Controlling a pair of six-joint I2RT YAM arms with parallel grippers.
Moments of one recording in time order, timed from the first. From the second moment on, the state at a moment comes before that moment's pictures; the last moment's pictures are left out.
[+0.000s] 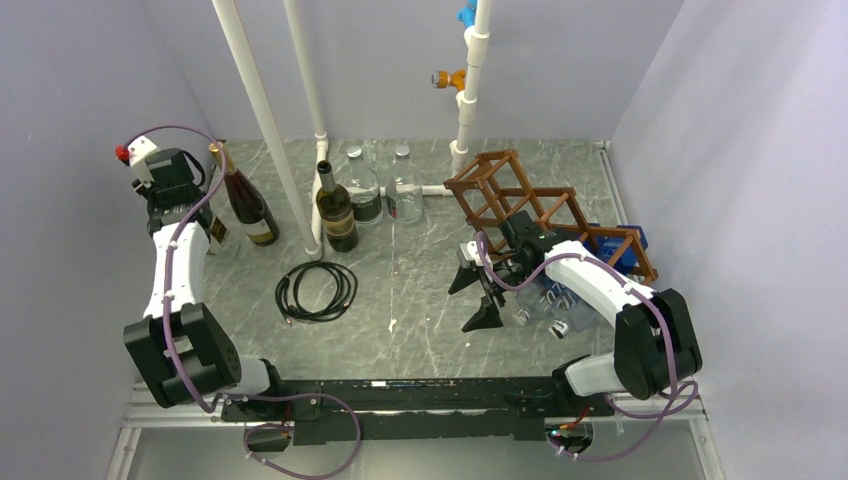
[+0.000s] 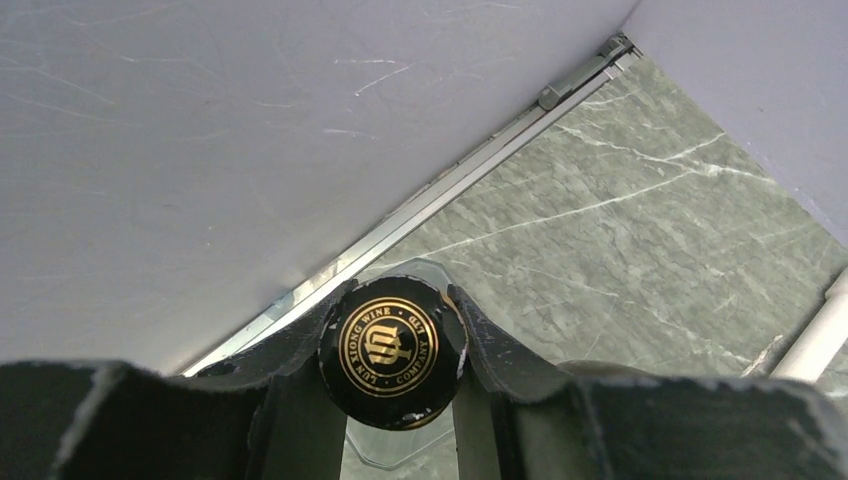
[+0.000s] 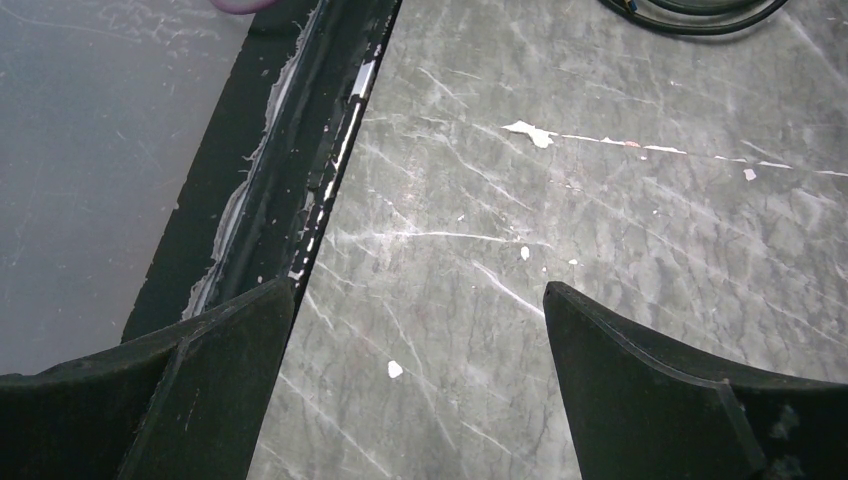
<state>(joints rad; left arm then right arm) 0.35 1.35 1.13 -0.21 -0.45 -0.31 0.41 1.38 0.87 -0.84 -1.18 -1.16</state>
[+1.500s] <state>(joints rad) 0.26 1.06 1.27 -0.63 -0.61 -0.75 0.41 1.37 0.87 -0.84 -1.15 -1.17</state>
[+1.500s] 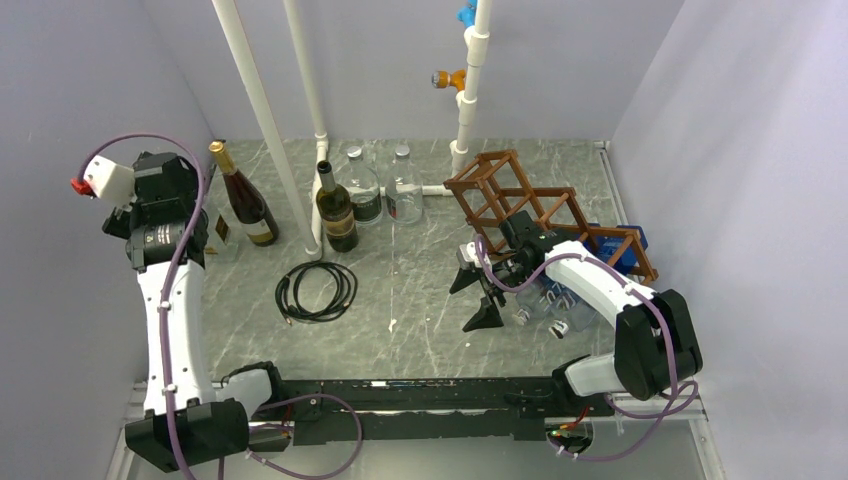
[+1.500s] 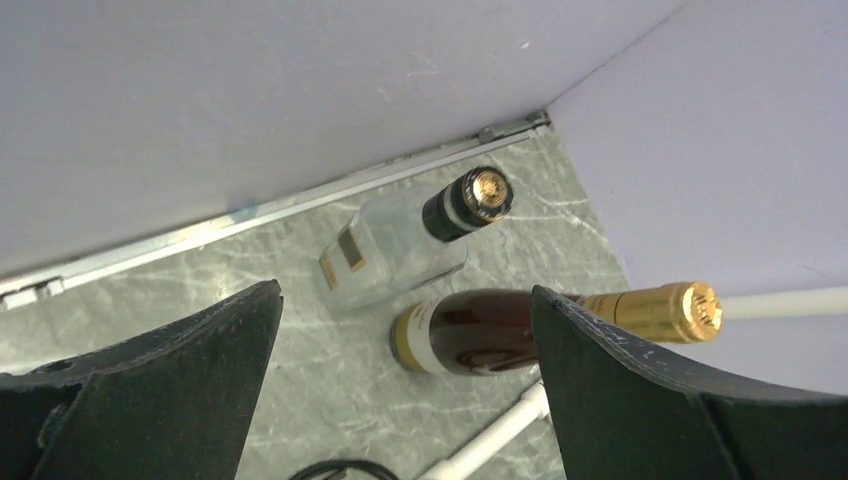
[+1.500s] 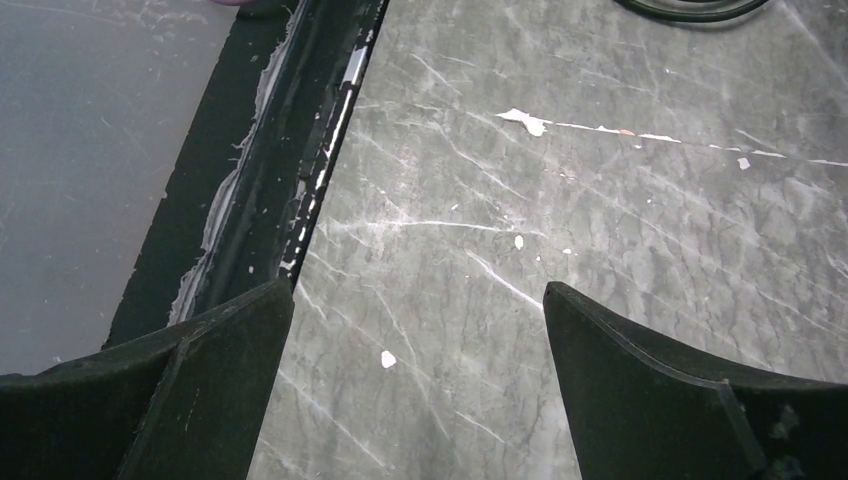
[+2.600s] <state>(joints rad) 0.01 0.79 1.04 -0.76 -0.04 -0.54 0.41 1.33 0.87 -0.84 -1.09 -1.18</state>
